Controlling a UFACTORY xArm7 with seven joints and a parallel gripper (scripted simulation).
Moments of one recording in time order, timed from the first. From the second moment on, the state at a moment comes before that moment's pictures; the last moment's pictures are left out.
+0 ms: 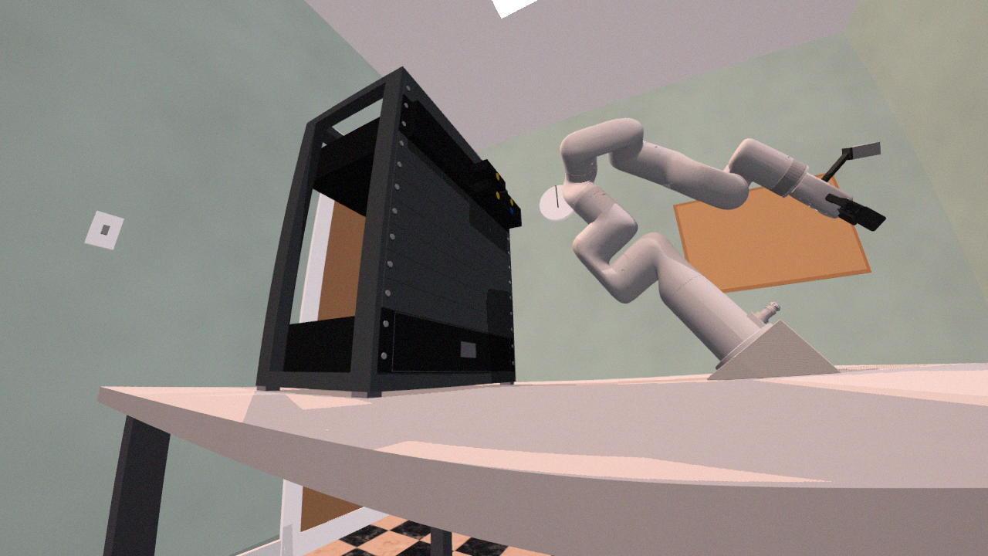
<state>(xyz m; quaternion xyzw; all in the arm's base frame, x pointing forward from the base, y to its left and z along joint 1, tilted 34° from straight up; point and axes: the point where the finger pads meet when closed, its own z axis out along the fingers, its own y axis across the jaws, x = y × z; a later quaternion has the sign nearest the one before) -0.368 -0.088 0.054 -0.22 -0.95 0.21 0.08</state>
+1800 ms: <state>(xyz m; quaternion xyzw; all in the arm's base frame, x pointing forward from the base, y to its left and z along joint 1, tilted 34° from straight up) -0.269 0.325 0.188 -0.63 -0.62 -0.24 0.39</state>
